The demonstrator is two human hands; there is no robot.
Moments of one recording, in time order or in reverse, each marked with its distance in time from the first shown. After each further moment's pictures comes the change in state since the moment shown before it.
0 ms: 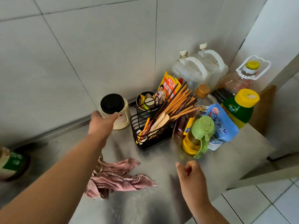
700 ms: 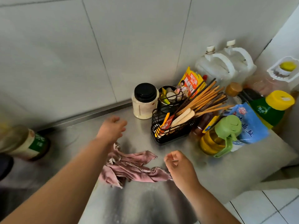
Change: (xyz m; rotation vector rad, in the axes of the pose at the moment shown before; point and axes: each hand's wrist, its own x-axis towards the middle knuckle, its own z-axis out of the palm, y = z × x) left_hand -0.003 -0.040 -0.042 -0.019 -0.190 -0.066; right_hand -0.005 -0.038 0.062 -0.067 -0.380 -0.103
